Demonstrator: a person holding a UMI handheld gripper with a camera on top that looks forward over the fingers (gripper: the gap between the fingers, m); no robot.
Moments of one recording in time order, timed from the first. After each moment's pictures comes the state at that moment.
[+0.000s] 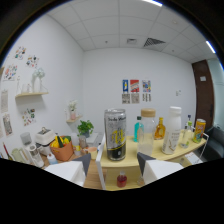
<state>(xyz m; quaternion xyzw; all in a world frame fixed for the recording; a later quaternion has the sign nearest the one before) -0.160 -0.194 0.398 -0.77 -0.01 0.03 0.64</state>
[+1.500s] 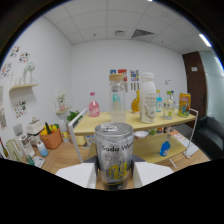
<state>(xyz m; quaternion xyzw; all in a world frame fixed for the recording) -0.093 -0.234 0.312 -0.79 0.04 0.01 0.61</state>
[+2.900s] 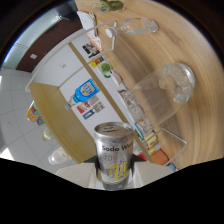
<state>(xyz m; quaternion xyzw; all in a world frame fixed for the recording) -0.012 -0.199 0.229 -0.36 0.59 0.66 0.29</state>
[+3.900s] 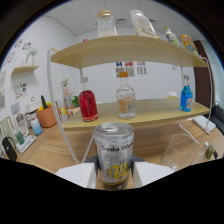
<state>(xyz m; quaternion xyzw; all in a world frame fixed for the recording) -0.086 -0.192 0.105 -0.82 0.02 0.05 0.58</state>
